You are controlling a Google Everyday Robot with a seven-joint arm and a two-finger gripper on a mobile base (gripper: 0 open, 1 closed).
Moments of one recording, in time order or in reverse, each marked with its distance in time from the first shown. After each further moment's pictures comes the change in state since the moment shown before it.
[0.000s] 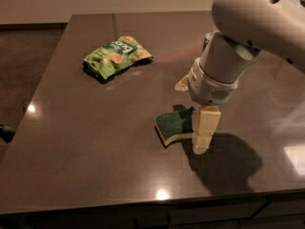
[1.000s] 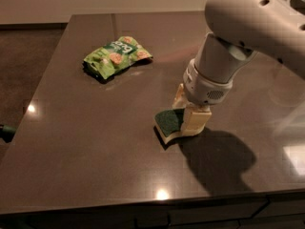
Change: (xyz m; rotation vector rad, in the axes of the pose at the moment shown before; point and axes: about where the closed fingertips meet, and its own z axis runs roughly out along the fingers) arm -0.005 -0.003 0.007 -0.015 -0.001 -0.035
